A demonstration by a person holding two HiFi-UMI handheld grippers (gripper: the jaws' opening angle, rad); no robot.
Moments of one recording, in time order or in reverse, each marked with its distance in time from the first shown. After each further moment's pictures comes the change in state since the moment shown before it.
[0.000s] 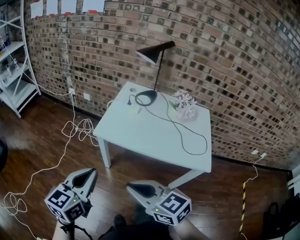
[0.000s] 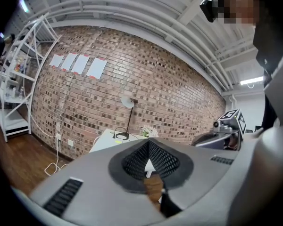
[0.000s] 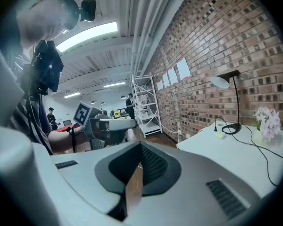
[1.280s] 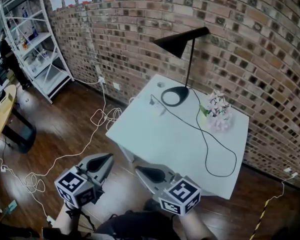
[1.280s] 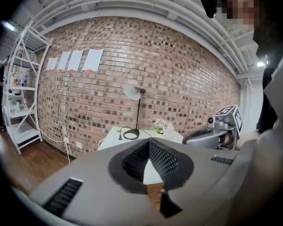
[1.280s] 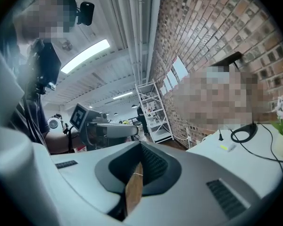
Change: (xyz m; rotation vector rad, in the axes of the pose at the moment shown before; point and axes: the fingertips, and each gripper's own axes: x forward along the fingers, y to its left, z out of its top) left arm 0.156 0.042 0.022 0.096 0.132 0.166; right arm 0.039 -0.167 0.040 0.071 -0.103 0.206
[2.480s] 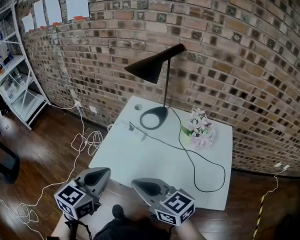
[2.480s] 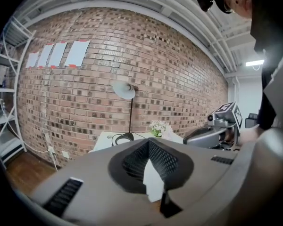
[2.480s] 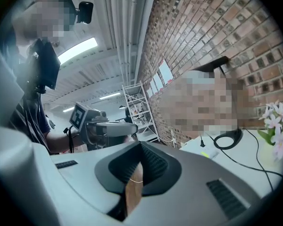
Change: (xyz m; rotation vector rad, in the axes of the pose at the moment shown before) left arm 0.092 0.017 0.036 0.036 0.031 -0.164; right arm 0.008 -0.084 0.018 0.017 -0.011 -0.164
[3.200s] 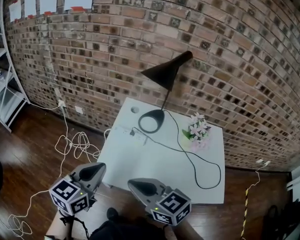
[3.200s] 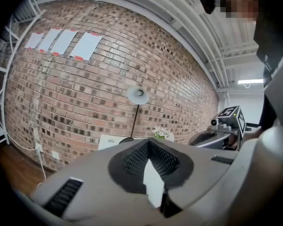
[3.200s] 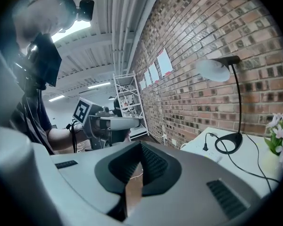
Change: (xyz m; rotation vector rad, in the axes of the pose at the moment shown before) left arm -0.015 0.119 0.004 -0.051 -0.094 -0.150; right arm 0.102 0.014 0.012 -0.032 0.104 -0.159
